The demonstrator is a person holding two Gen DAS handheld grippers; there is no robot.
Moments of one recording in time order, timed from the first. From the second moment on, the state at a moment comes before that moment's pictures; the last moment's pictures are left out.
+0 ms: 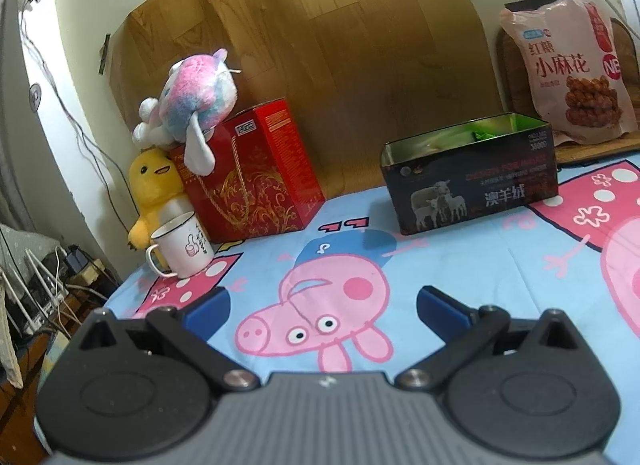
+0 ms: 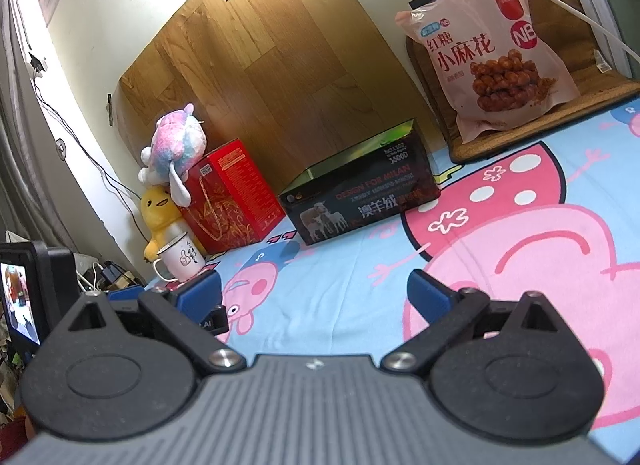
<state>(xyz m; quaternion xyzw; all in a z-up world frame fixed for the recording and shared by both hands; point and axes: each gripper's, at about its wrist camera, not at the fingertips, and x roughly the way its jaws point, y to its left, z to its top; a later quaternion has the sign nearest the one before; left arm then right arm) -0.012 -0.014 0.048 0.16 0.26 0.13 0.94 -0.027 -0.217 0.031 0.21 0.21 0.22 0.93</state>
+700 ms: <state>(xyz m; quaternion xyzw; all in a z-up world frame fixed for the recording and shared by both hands) -0.003 -0.046 0.046 0.20 0.27 0.11 0.94 -0.027 -0.240 0.028 0.25 0.21 0.20 0.92</state>
